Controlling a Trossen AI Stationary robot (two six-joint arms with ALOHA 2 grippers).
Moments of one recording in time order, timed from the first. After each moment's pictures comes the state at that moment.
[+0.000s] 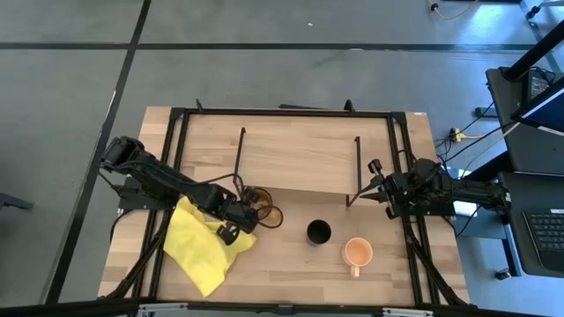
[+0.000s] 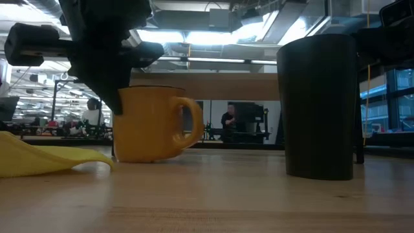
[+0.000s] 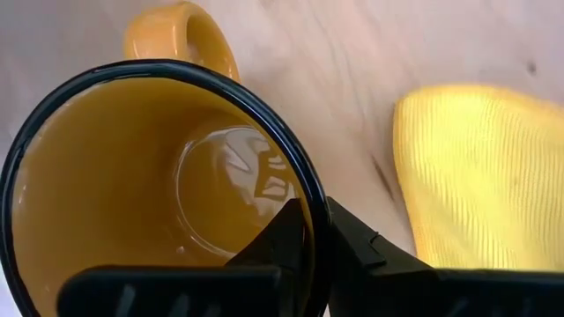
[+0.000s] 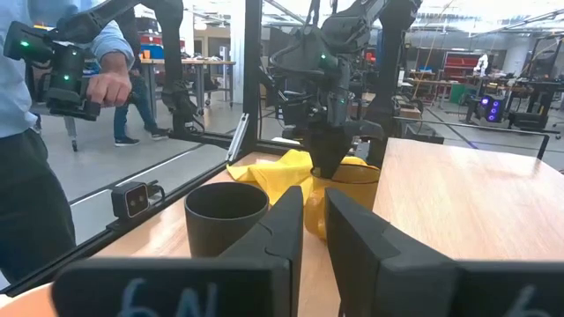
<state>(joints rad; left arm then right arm) -0.35 1.58 1.00 -0.63 -0.22 0.30 -0.12 0.00 0.01 0.08 -0.44 -0.03</state>
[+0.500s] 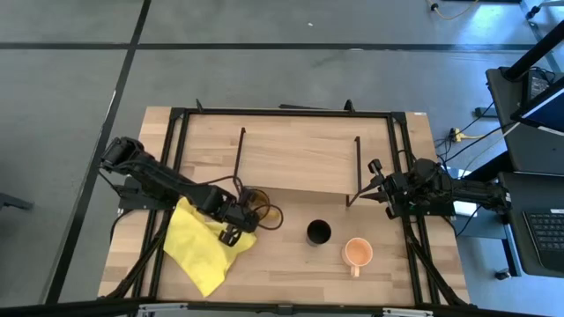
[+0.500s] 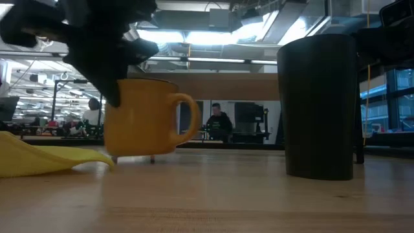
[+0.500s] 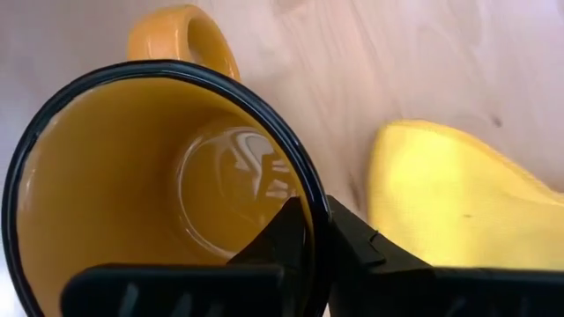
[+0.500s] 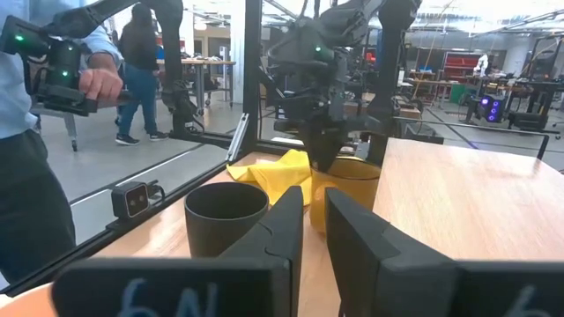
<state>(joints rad) -0.38 1.58 1.05 -0.67 -0.20 0.07 -0.12 0.00 0.01 0.08 -0.44 -0.03</state>
